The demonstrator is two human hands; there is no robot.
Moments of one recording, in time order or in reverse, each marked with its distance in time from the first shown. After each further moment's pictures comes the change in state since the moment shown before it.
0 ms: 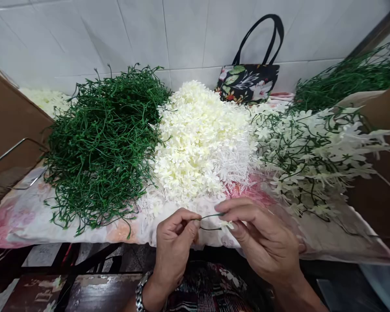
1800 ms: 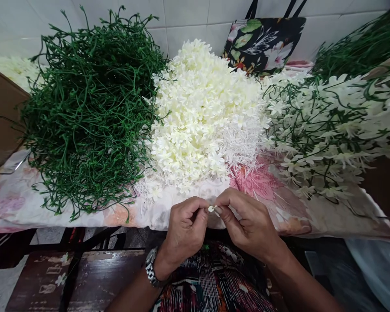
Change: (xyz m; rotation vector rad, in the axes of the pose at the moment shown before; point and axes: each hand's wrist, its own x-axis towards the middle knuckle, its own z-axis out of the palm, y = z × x) left_hand 0.006 -0.007 -0.001 0.592 -0.218 0.417; right_hand -0.010 0.020 0.016 -0.235 -0.153 -0.025
